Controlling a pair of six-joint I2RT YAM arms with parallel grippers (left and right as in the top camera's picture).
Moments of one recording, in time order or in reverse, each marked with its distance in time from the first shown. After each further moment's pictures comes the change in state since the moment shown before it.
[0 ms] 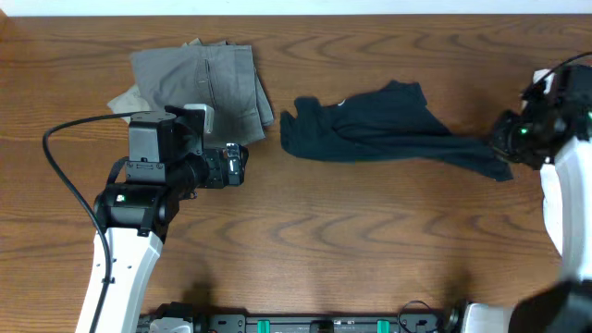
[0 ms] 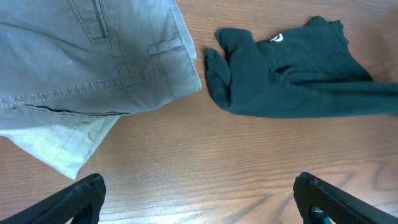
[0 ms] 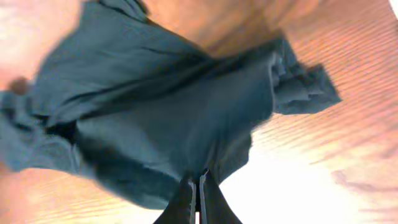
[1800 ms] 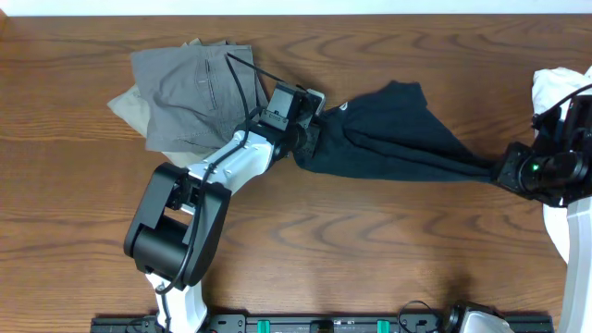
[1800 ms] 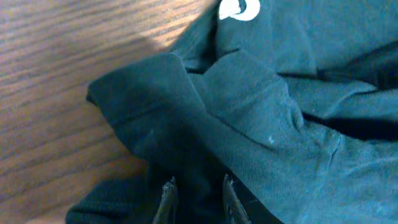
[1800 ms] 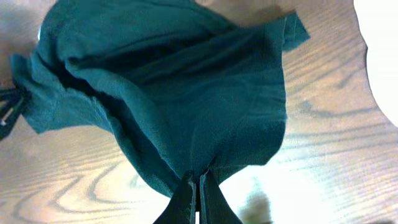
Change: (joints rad) left arm -0.368 0.840 0.209 0.540 -0.062 0.063; right arm 0.008 -0.233 0.000 -0.251 0.056 -0.033
